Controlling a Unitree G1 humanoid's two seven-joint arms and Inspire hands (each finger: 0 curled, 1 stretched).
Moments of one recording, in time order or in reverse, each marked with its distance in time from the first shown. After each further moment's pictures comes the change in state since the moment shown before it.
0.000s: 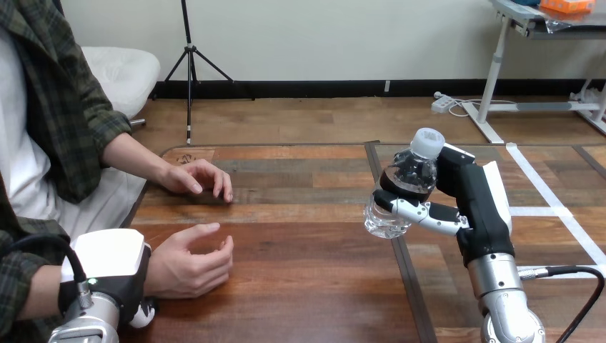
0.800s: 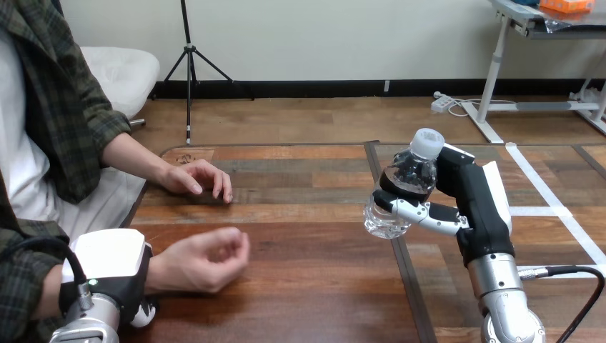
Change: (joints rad) left arm 0.000 0.000 -0.002 0.016 -0.010 -0.010 0.034; right arm 0.000 0.000 0.000 0.000 -0.001 0.000 0.001
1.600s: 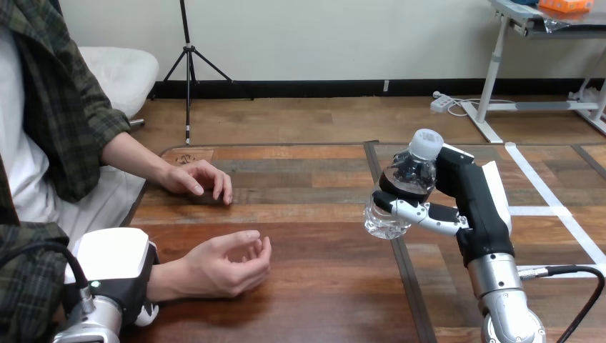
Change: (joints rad) left arm 0.005 0.008 -0.010 0.030 -0.033 -0.038 0.091; right arm 0.000 -0.001 -0.001 0.000 -0.004 0.000 0.000
